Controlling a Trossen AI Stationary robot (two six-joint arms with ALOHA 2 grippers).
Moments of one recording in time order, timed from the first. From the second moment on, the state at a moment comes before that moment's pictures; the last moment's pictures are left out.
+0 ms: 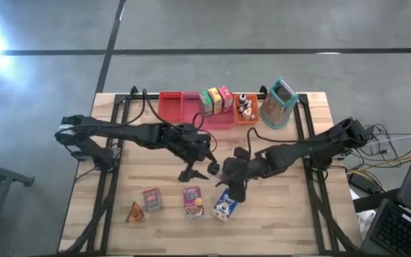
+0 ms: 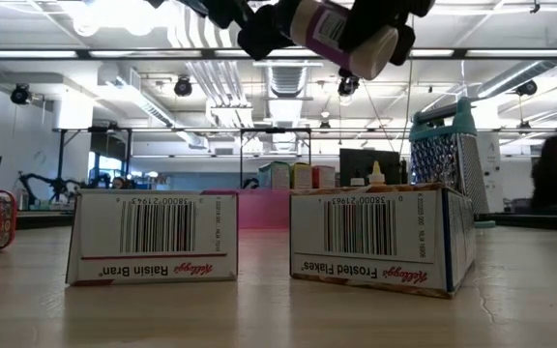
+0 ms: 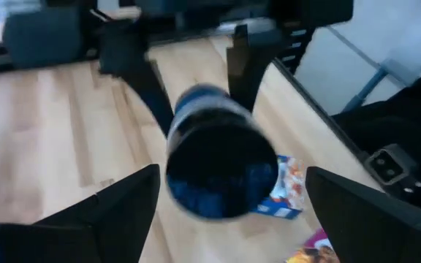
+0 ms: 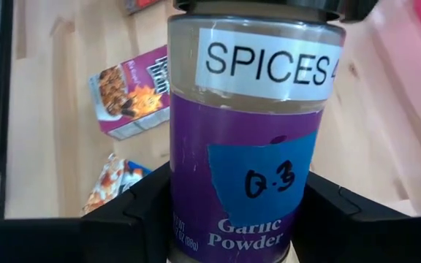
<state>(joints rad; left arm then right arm) -0.01 1.50 1.22 -0.26 0.38 0.16 0.31 1.59 1.30 -0.65 0.19 0.50</state>
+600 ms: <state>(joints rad) -0.02 1.51 1.22 -0.20 0.25 0.24 0.26 1.59 1.30 -0.63 0.18 0.47</state>
